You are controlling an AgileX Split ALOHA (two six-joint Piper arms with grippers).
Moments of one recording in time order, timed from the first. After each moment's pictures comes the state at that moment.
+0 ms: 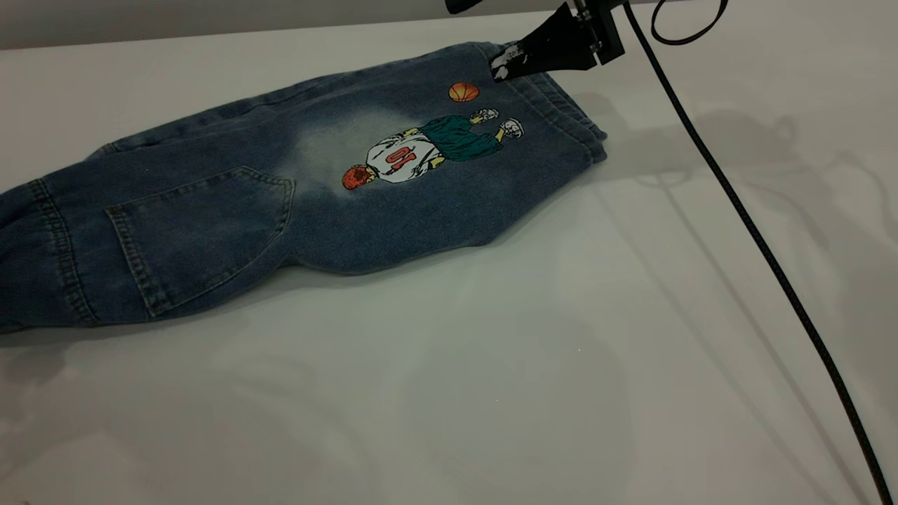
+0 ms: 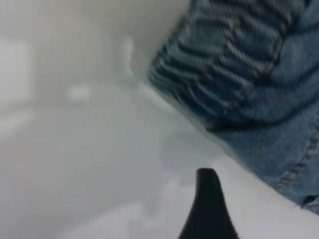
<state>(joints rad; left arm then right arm) 0.26 1.56 -0.43 -0.94 0.23 0.33 0.19 2.42 -1.71 1.28 1.19 -0.75</state>
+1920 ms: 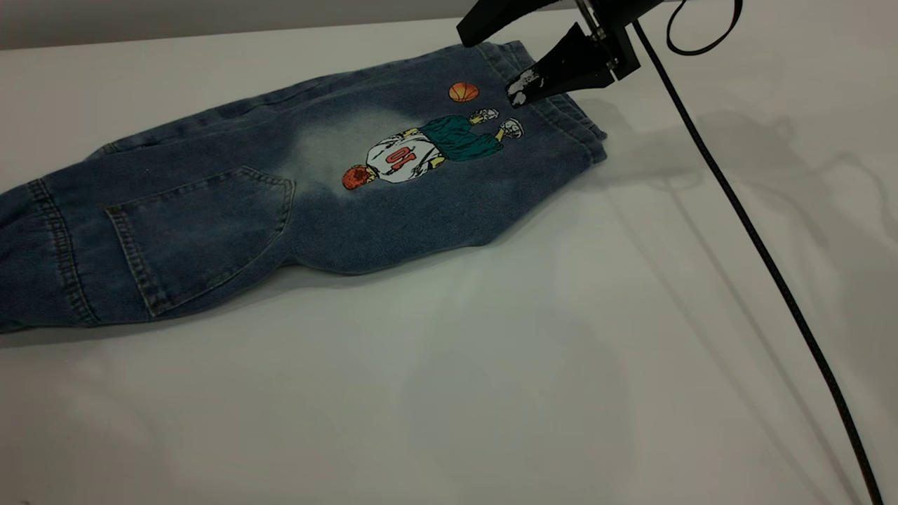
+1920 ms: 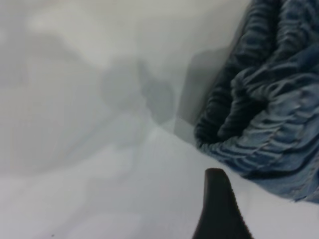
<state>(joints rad) 0.77 1.78 -0.73 -0.83 0.77 0.71 0.19 2.42 -1.71 1.18 1.20 -0.73</state>
